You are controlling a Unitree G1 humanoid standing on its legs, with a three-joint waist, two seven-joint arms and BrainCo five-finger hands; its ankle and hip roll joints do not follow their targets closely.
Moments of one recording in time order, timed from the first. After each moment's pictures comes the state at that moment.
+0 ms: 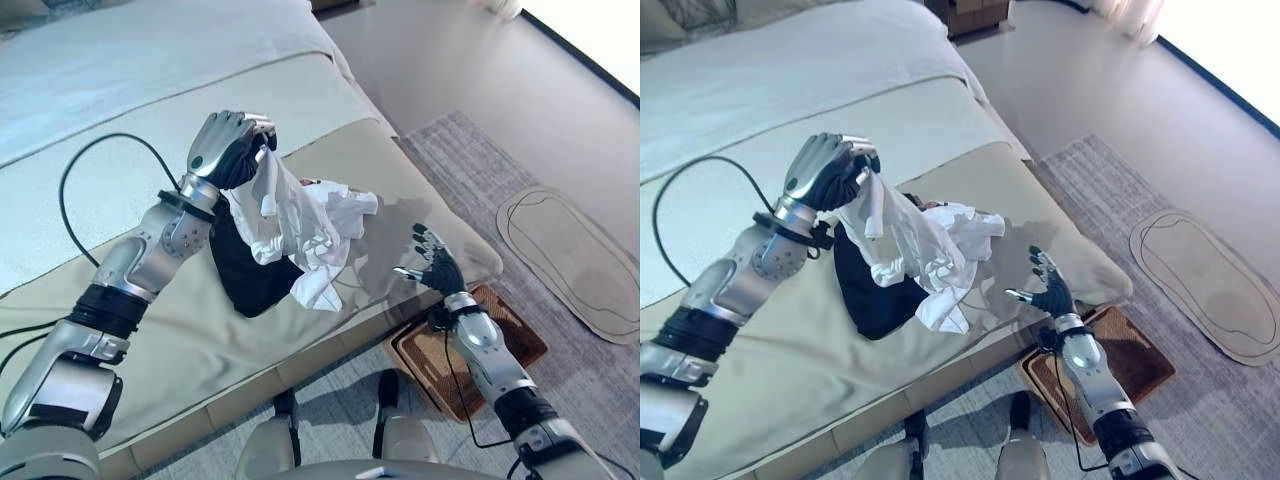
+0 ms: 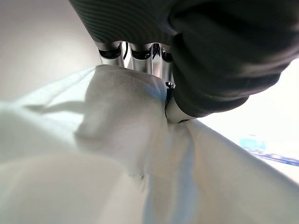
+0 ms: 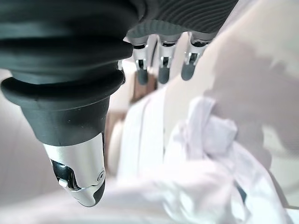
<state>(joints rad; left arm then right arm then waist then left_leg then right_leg) -0.72 0.81 -0.37 0.20 0.48 -0.34 0.30 -0.27 -0.40 0.31 0.44 0.18 -0.30 -0.06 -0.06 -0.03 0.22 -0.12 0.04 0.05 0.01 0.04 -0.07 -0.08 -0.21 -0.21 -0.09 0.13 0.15</state>
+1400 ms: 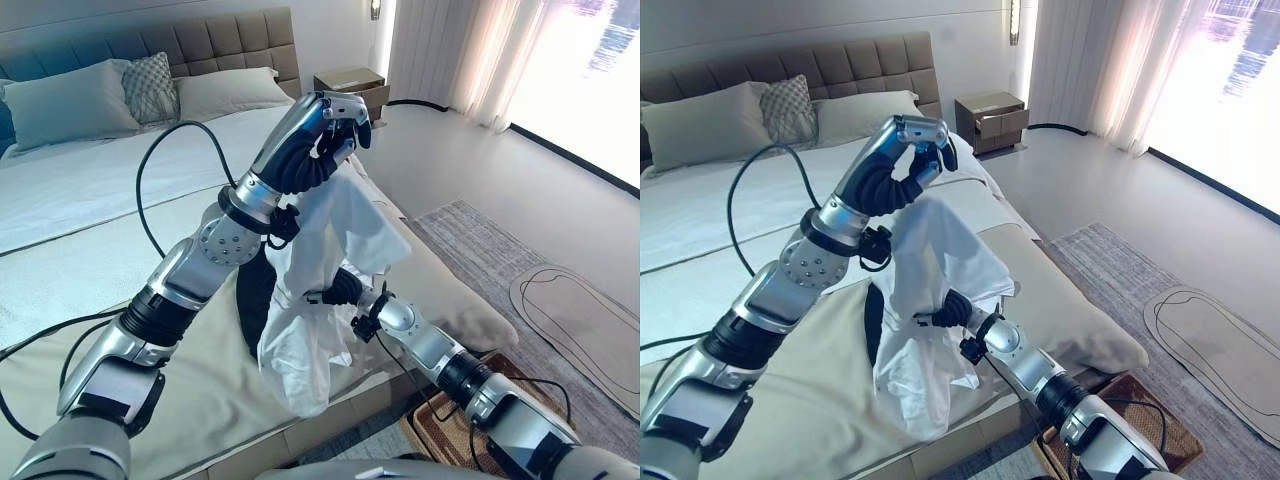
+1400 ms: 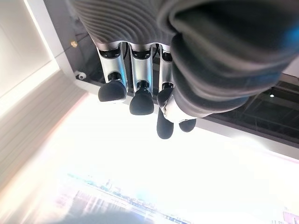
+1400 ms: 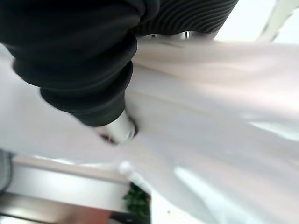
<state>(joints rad) -0.70 0.63 -0.41 -0.10 0.12 -0.40 0.14 -0.43 -0.28 0.68 0.48 0.15 -0.18 0.17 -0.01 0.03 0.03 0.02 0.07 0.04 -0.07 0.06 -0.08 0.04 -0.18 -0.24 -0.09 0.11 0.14</state>
